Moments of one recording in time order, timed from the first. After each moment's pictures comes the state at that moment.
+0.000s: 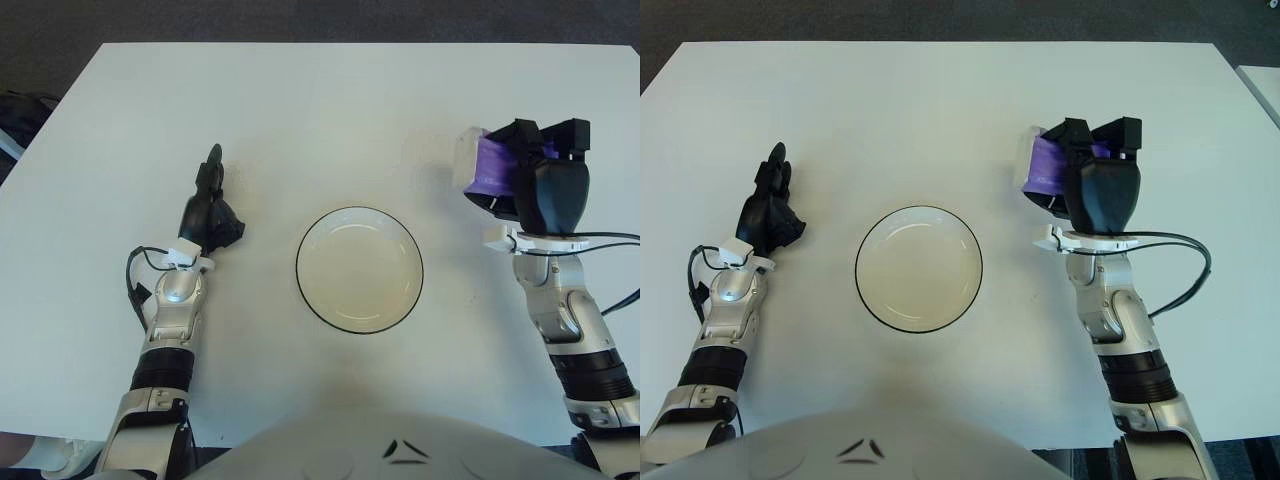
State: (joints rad) left arm -0.09 0.21 0.11 0.34 0.00 -0.43 -0.08; right arm -0.14 -0.42 0.07 -0.27 -0.83 -0.02 -0.47
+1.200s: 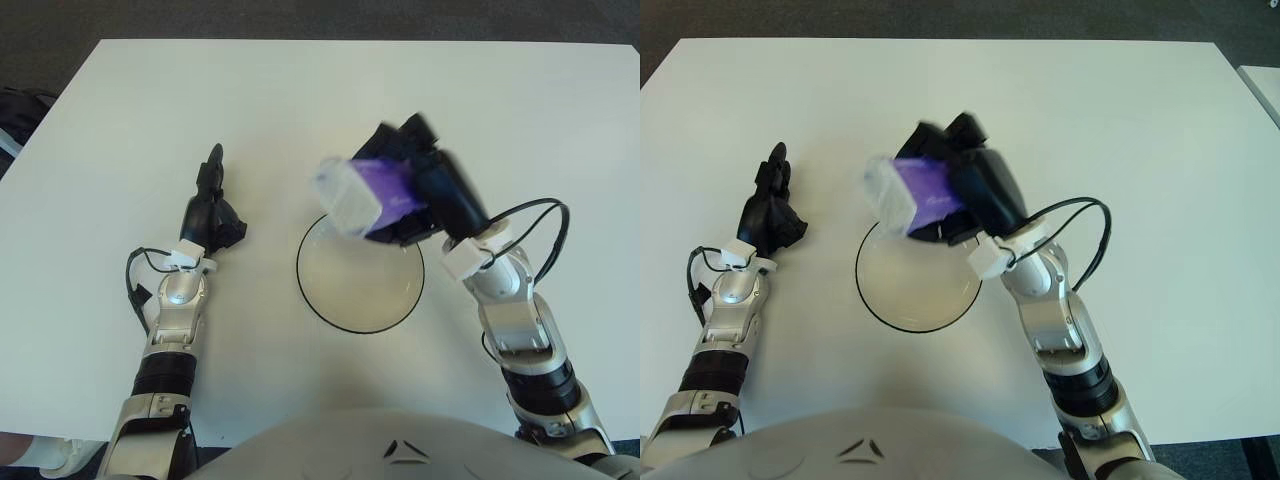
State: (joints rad) left arm -0.06 0.19 0.09 0.27 0.01 -0.35 -0.07; right arm -0.13 -0.27 0.35 -0.61 -0.43 -0.01 0.26
